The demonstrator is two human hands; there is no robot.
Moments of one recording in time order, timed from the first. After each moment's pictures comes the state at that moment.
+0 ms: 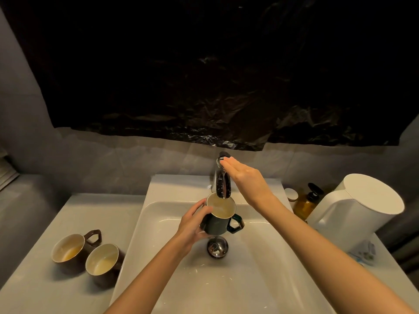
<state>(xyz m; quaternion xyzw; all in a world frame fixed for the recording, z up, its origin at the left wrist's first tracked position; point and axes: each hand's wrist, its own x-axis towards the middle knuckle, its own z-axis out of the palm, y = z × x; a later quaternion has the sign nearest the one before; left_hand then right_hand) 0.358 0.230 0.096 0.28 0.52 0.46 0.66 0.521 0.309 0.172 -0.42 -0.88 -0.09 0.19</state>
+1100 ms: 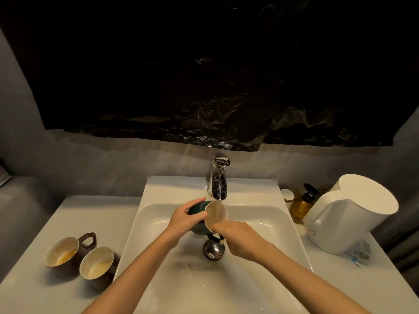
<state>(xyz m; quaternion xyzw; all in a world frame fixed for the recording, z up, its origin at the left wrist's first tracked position) 0.344 0.244 0.099 0.42 0.61 0.40 0.53 0.529 0.237 0.109 -0.39 -0.91 0.11 0.00</state>
